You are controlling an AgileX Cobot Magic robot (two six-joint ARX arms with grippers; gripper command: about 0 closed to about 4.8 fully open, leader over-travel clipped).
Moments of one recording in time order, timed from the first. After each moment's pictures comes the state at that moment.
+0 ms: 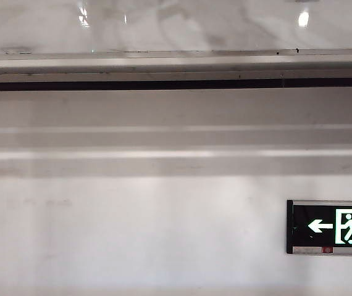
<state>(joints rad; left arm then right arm) -0.30 1.01 1.39 -0.36 0.36 0.03 0.79 1.49 1.70 -0.14 0.47 -0.20</state>
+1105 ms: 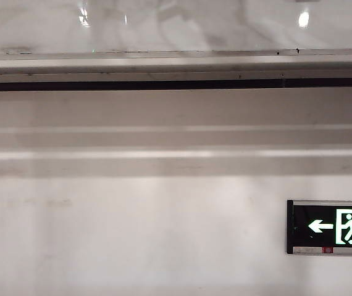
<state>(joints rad) -0.30 1.01 1.39 -0.36 0.36 0.03 0.74 1.52 1.70 -0.12 0.42 -0.20</state>
